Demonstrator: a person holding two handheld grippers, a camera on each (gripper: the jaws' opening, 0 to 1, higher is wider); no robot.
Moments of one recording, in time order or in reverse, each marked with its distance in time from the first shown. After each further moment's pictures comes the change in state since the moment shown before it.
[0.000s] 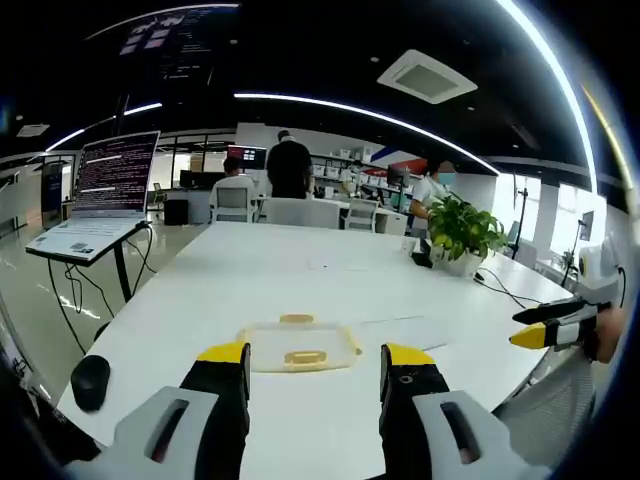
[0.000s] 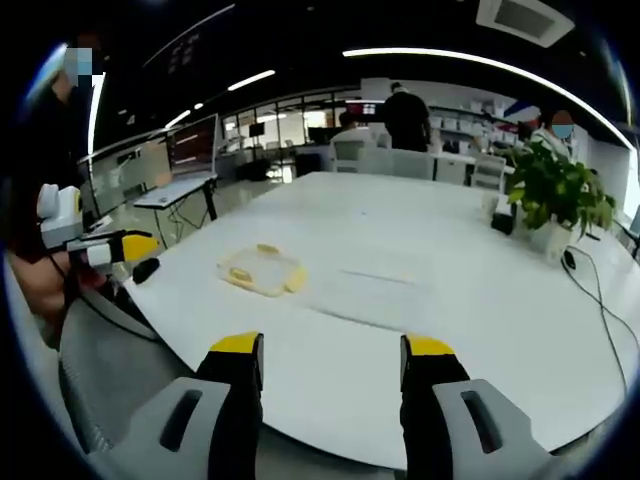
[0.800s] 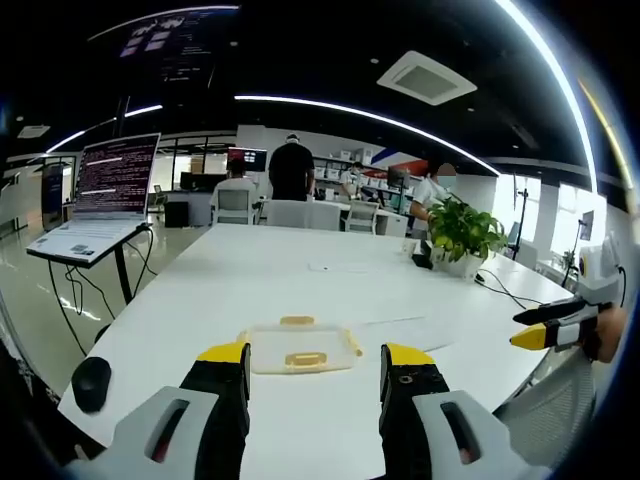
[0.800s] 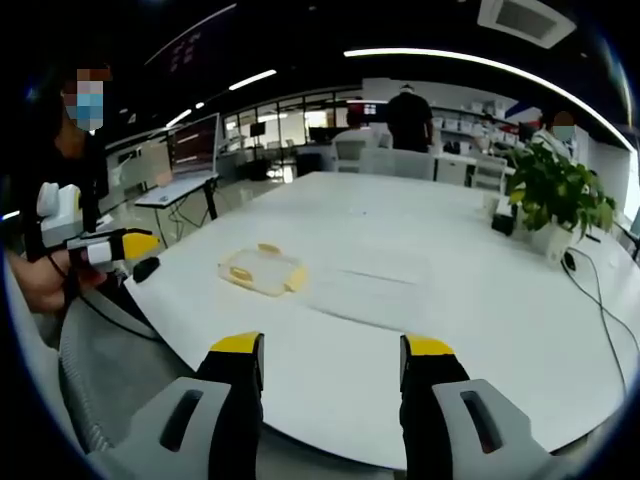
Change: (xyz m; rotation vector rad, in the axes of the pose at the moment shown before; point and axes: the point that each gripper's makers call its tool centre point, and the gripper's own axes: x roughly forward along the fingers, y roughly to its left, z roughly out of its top) left arm -0.001 -0.001 0.002 0.004 -0.010 0.002; right arm -0.001 0.000 0.000 -0.004 0.000 0.000
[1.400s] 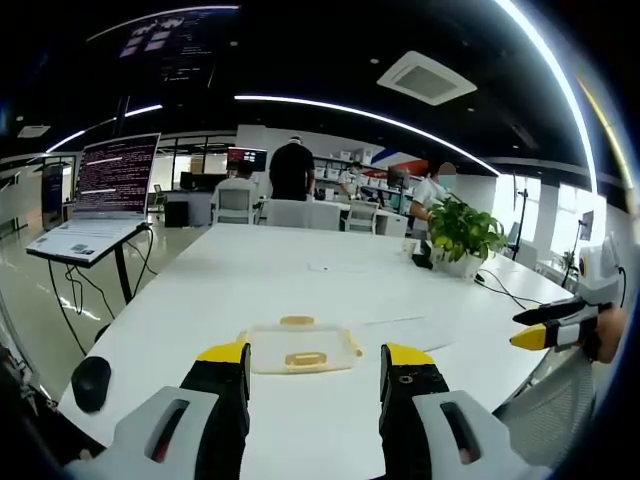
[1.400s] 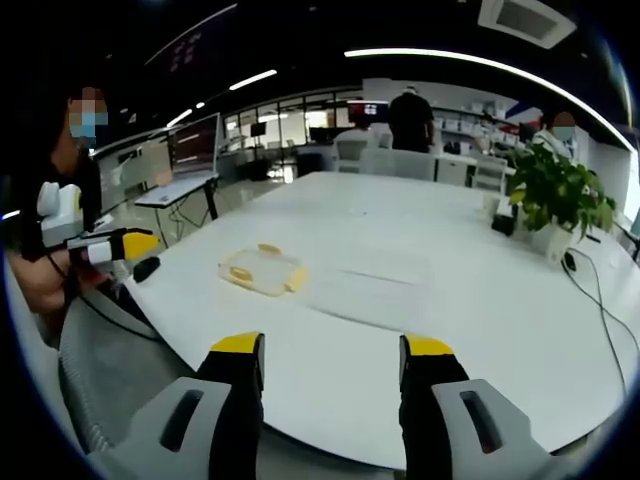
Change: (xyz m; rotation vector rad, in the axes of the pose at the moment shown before) left arm -0.001 -0.001 -0.001 -0.002 0.002 -0.001; right arm -0.001 0.001 -0.001 -0.002 -0.001 0.003
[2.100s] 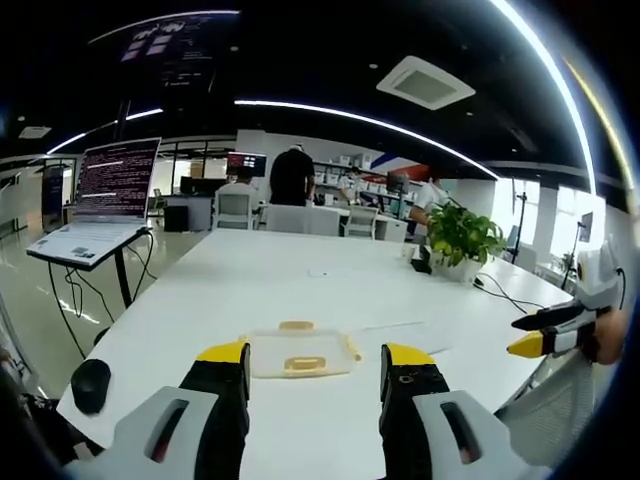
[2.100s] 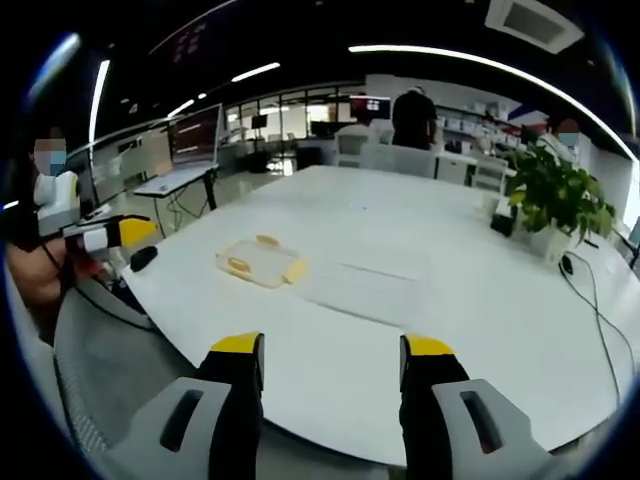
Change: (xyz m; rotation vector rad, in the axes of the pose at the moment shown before) left arm -0.003 0.000 0.005 0.000 -0.029 -0.004; right arm 0.001 0.001 -0.006 -0.031 0.031 -0.019
